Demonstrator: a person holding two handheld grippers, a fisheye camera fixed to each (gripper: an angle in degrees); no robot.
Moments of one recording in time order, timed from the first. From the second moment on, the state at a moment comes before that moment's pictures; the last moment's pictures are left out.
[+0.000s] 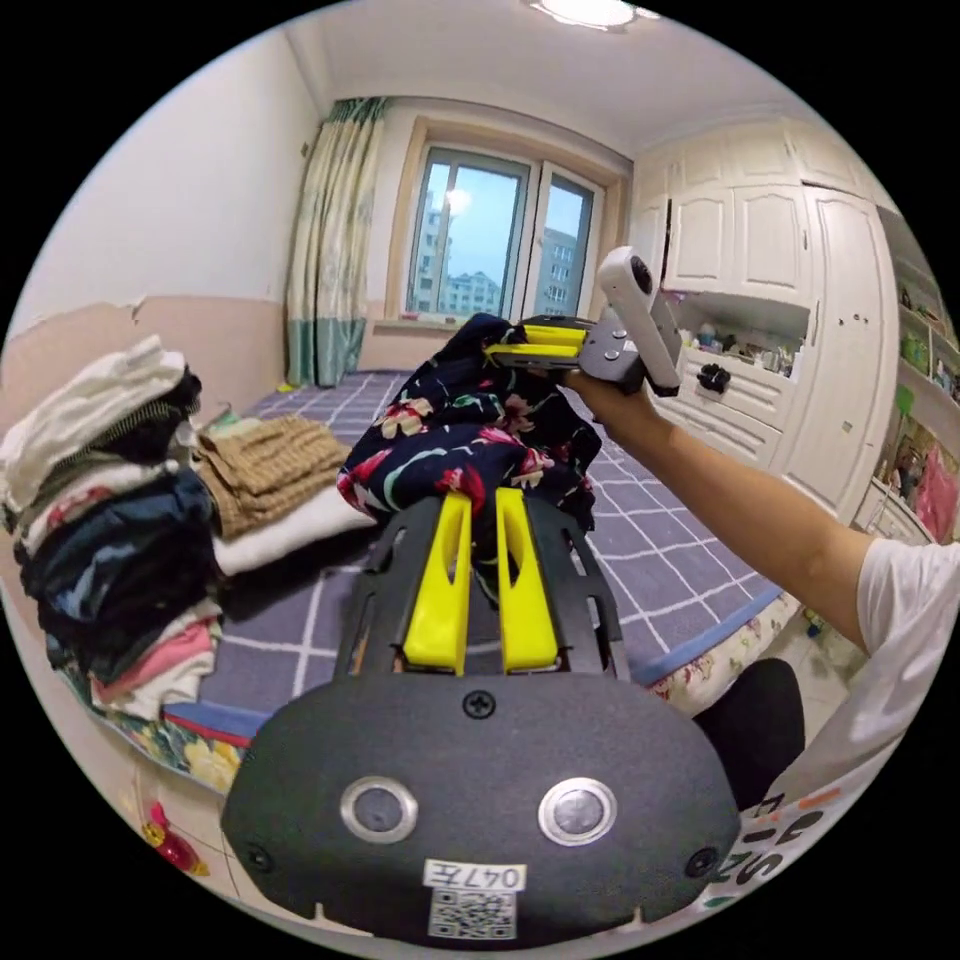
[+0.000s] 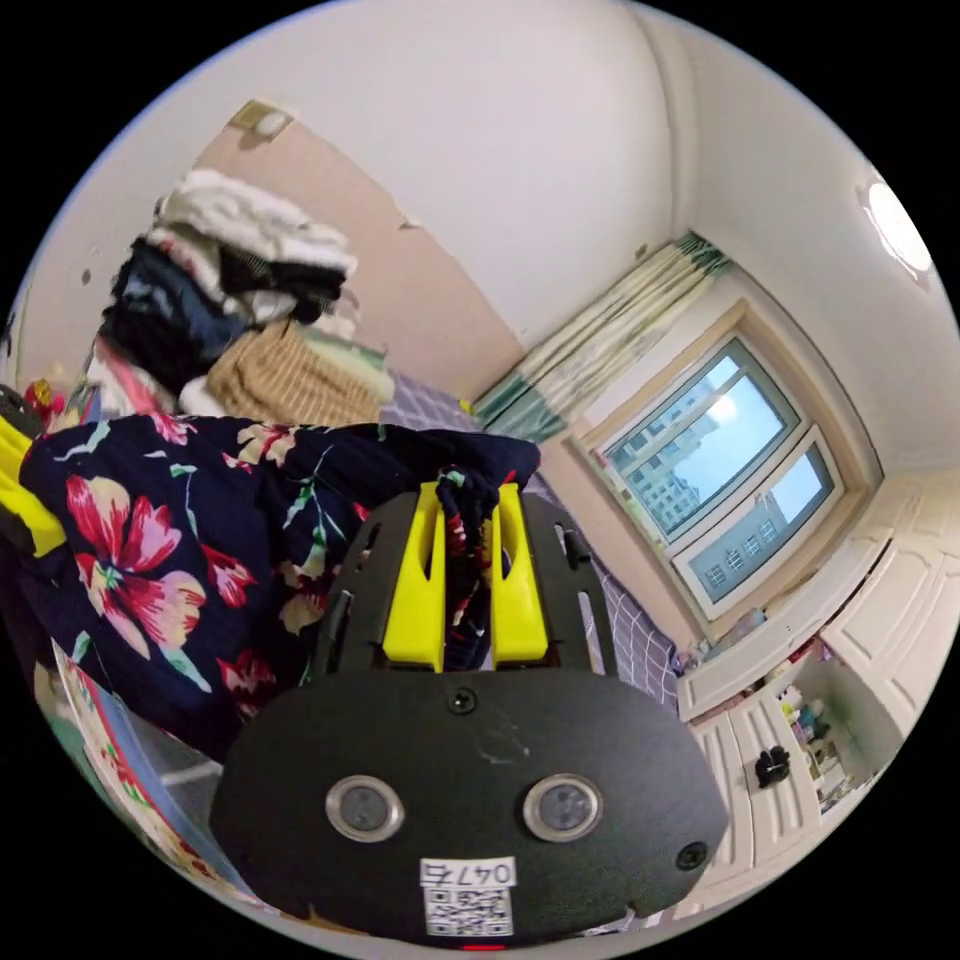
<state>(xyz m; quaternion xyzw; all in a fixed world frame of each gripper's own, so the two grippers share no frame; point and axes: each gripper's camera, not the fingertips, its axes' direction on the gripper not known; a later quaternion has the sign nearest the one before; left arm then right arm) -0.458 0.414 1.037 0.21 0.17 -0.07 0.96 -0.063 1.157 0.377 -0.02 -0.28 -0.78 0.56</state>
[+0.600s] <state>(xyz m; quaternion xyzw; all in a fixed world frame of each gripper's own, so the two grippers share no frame) -0.677 0.357 1.199 0.08 0.22 -0.24 0.94 -0.299 1.452 0.534 -0.29 -0.31 -0.73 0.54</state>
